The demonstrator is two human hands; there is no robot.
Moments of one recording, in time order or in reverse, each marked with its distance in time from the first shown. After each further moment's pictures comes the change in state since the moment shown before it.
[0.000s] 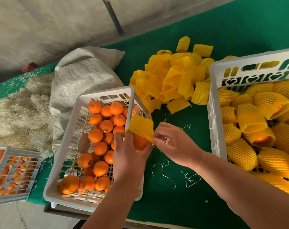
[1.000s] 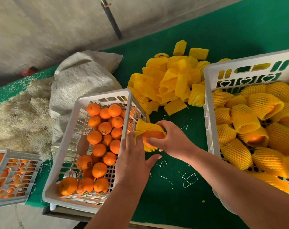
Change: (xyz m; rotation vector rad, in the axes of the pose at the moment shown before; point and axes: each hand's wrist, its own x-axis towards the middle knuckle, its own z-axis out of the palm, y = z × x) left_hand -0.017 0.014 0.002 0.439 -0.117 0.242; right_hand 0.008 0.007 0.000 0.106 0.057 0.384
